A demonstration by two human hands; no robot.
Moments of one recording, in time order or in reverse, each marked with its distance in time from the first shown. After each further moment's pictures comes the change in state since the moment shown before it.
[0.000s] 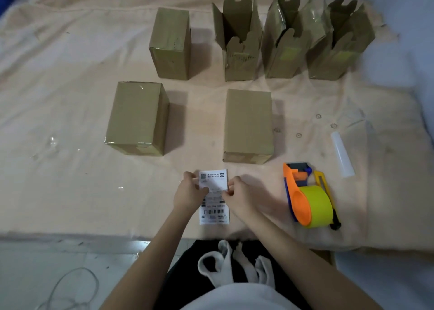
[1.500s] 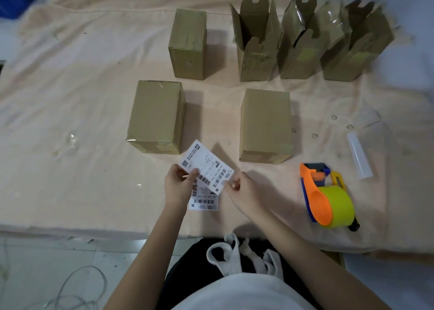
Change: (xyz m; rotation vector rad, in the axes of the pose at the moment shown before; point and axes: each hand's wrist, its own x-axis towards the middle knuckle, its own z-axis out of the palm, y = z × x) left_hand 0.002 -0.024 -0.050 -0.740 0.235 0.032; right_hand -0.003 -0.029 0.018 0.080 0.063 -0.030
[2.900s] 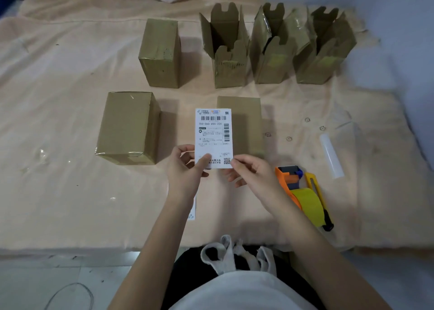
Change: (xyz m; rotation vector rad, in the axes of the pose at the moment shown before) left_hand -0.051 0.085 0.068 -0.152 -0.155 0.119; right_hand -0.023 -0.036 -0.121 0.675 -0.117 -0.120
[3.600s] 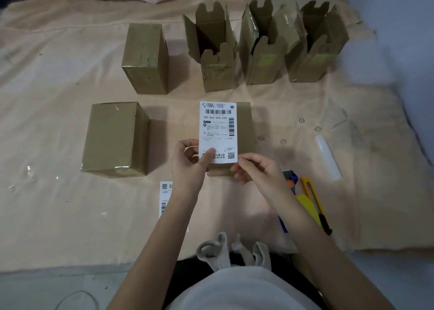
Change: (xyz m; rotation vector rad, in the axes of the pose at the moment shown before) left_hand 0.024 0.010 0.040 0.063 -0.008 0.037; right_hand 0.017 -0.007 -0.032 0.072 0.086 -0.044
